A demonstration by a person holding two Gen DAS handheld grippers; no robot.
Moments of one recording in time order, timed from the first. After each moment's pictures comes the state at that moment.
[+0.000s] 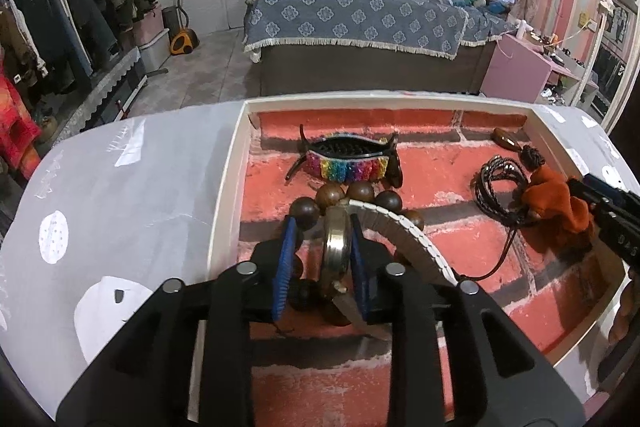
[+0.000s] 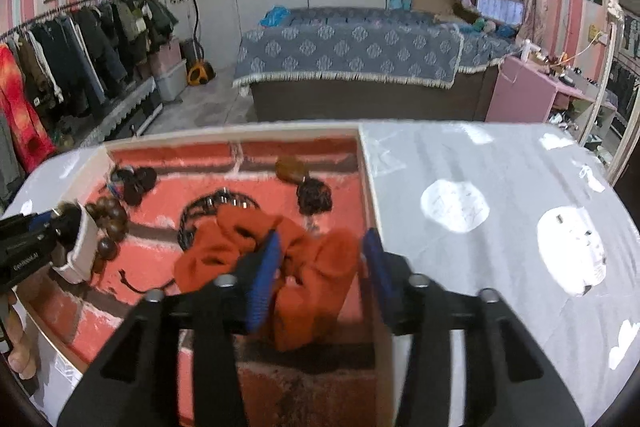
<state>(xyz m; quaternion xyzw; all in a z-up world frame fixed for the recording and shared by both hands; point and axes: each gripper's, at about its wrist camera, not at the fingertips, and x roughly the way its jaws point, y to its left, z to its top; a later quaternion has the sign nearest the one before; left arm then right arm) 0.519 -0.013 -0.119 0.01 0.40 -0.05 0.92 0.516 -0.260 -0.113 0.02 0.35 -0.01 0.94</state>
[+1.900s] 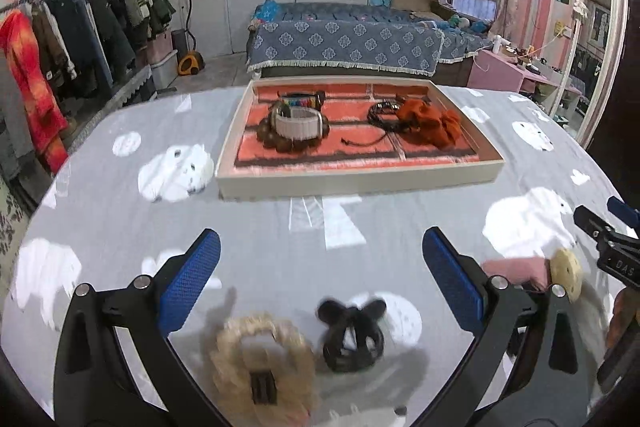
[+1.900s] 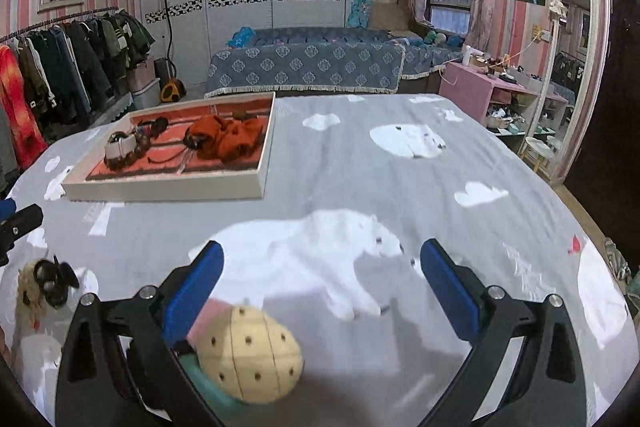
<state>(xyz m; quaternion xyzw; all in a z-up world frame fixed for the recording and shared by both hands) 0.289 -0.040 -0.078 0.00 0.35 -0.05 0.93 0.286 -0.314 -0.089 0.02 0.32 -0.08 0.94</state>
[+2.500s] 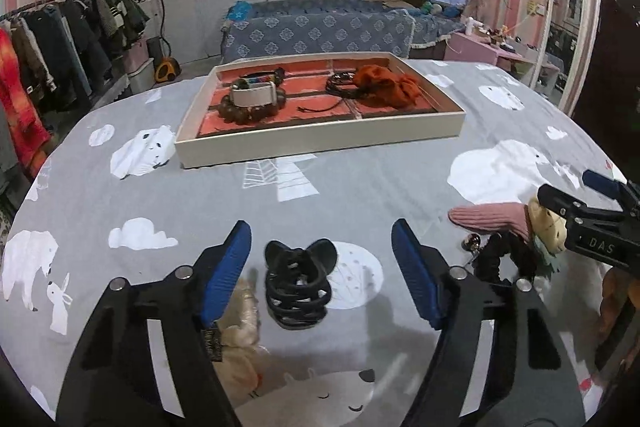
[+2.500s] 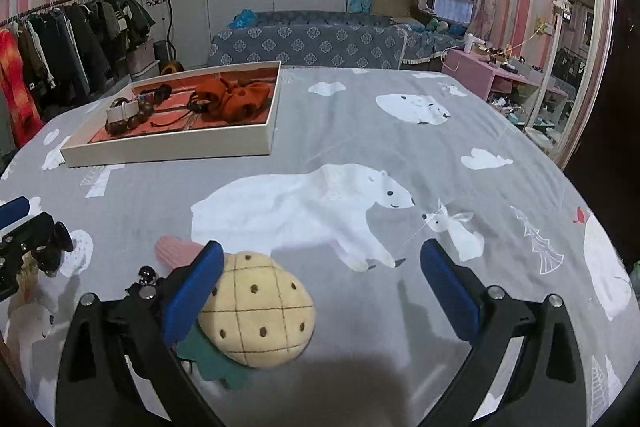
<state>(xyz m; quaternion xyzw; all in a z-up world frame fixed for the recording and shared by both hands) 0.257 -0.069 -0.105 0.04 0.35 -0.10 0.93 0.275 -0.299 -0.112 0.00 0.34 -0.08 0.94</state>
